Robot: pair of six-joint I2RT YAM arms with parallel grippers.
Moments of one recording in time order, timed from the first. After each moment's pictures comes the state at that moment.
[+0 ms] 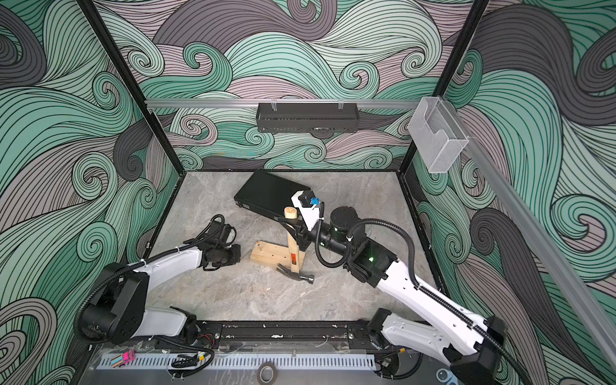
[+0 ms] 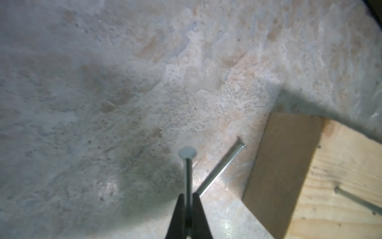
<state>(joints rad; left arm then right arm) -0.32 1.40 0.63 -0.39 0.09 -0.46 0.84 1.02 1.00 -0.10 -0.20 0.09</state>
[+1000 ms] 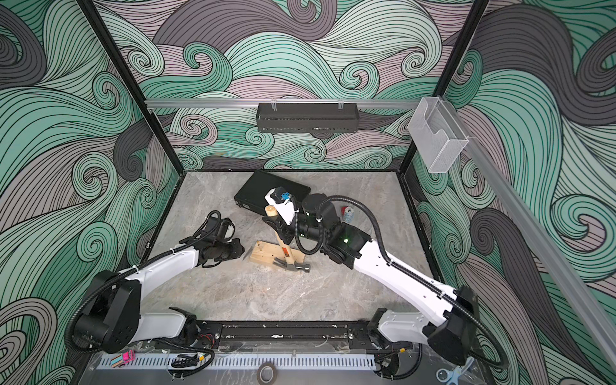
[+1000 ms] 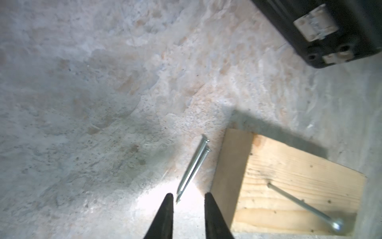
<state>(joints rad) -0.32 1.30 0.65 -0.38 0.15 -0.47 0.89 1.29 1.22 -0.20 -0.22 -0.10</state>
